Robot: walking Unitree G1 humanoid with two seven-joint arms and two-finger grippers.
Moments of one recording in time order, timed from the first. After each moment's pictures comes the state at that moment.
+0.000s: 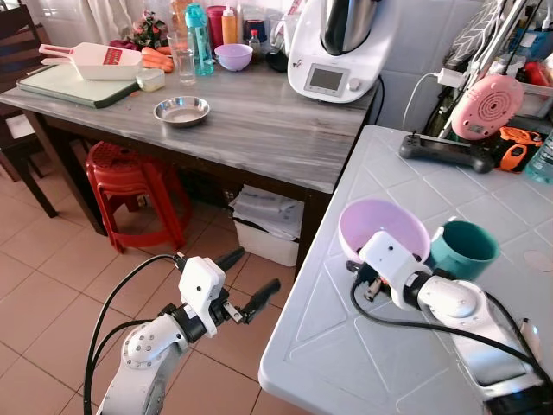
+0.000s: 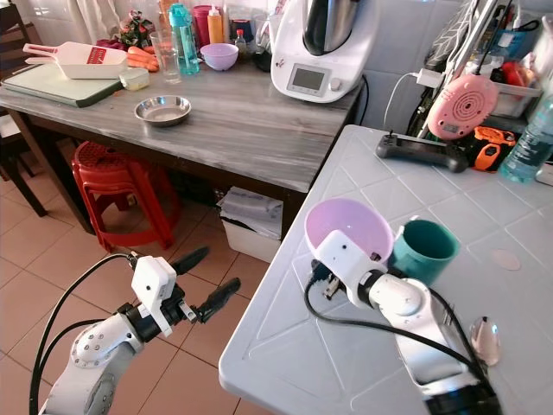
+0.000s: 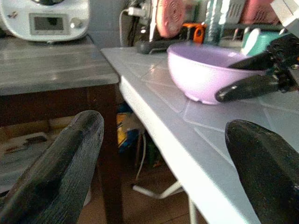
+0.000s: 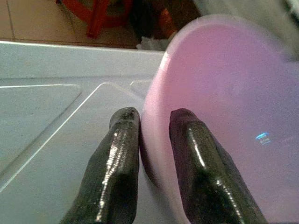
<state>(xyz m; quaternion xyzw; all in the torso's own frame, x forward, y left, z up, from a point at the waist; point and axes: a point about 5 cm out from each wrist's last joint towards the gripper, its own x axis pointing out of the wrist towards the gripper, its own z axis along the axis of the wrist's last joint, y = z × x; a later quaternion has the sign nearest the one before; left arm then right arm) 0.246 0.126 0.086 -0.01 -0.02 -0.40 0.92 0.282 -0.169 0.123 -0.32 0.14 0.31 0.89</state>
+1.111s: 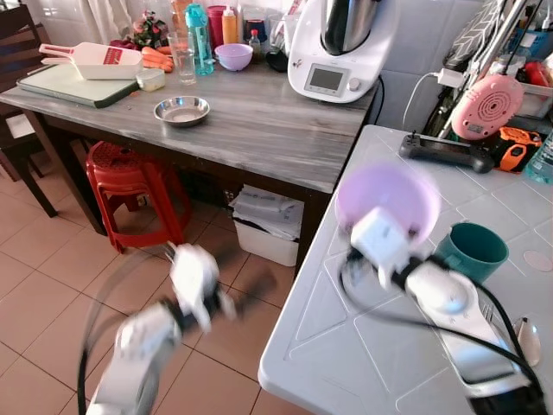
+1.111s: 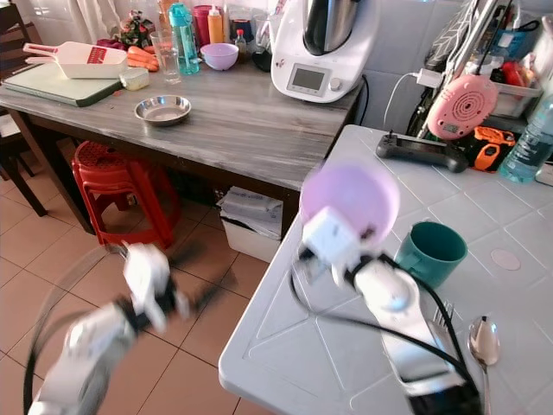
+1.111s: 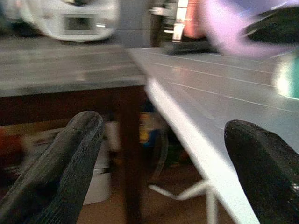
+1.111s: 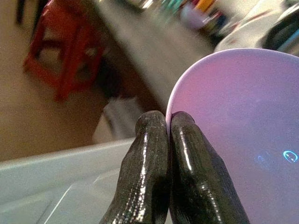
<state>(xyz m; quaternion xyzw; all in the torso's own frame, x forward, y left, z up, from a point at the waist) 0.266 0.142 0.094 0.00 -0.01 -0.33 0.94 0.290 -0.146 0.159 -0.28 0.00 0.23 0.93</state>
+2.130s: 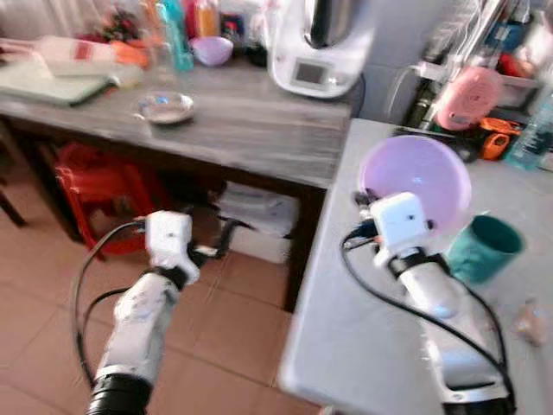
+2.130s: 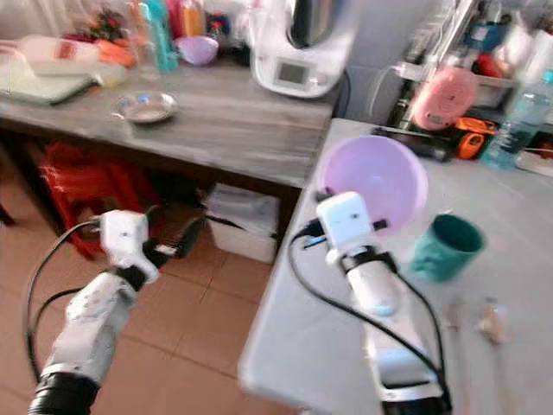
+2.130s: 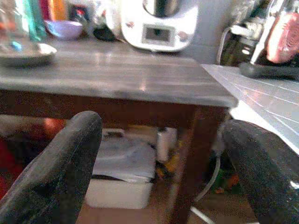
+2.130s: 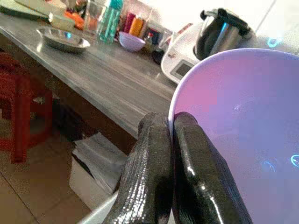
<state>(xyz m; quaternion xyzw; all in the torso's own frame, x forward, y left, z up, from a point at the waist) 0.304 0.167 0.103 -0.03 -0.03 -0.17 0.98 0.285 -0.136 0.165 -0.17 -0.07 0.13 0.97</state>
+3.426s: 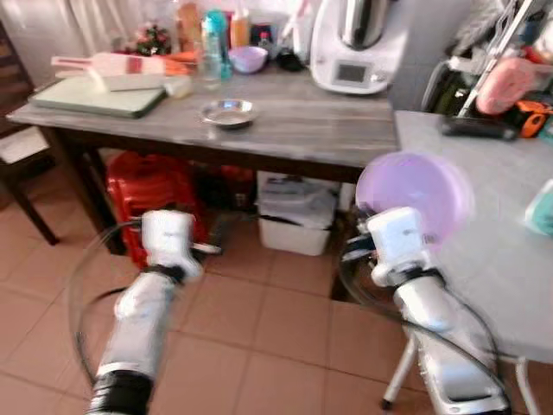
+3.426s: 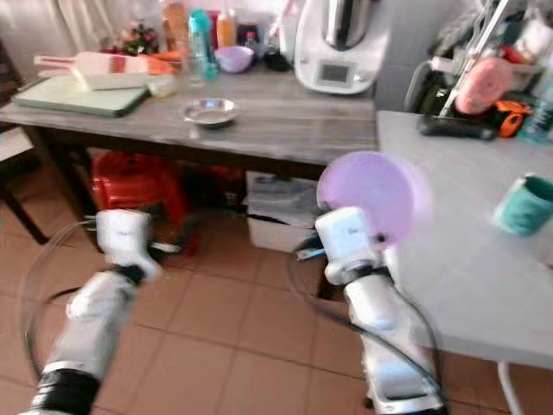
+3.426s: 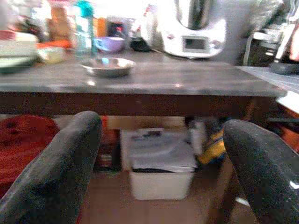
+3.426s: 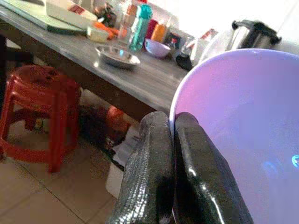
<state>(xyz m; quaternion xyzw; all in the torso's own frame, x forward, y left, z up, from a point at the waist) 0.308 0.166 0.103 -0.02 -0.04 -0.14 0.99 0.279 -0.138 0.148 -0.17 -0.06 0.13 0.98</state>
